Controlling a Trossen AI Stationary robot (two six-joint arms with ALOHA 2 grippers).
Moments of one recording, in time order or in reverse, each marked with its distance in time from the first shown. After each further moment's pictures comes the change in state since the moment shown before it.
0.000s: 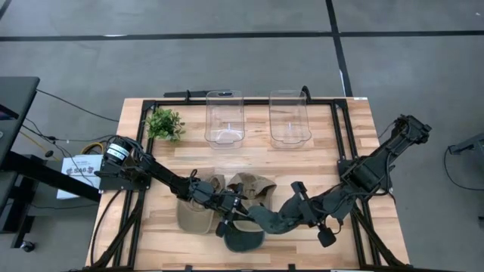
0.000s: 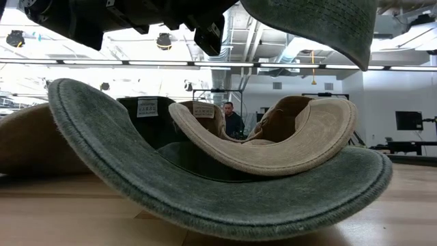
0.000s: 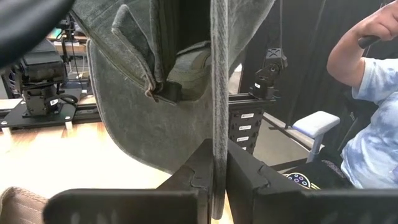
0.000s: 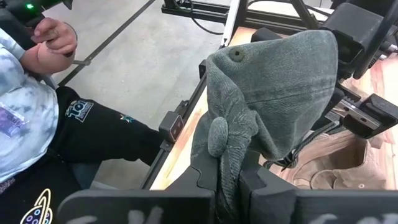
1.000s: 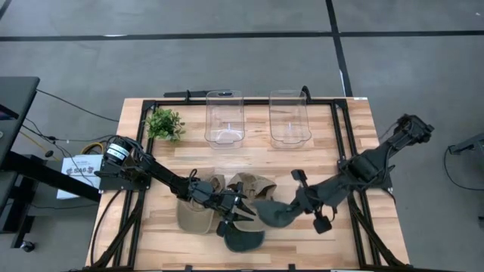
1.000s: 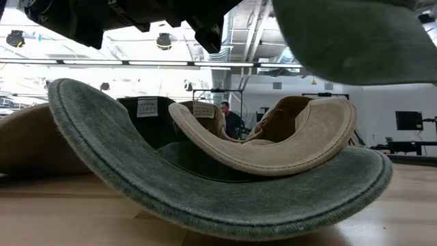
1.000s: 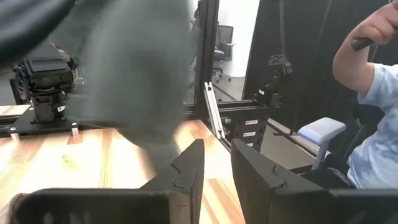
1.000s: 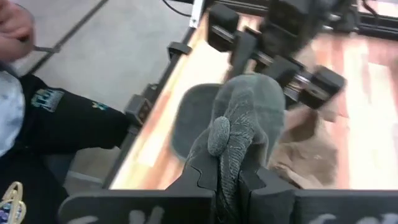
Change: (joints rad) left arm 0.000 0.000 0.000 0.024 -0.022 0.003; right arm -0.102 -0.046 0.000 -0.125 0.004 -0.036
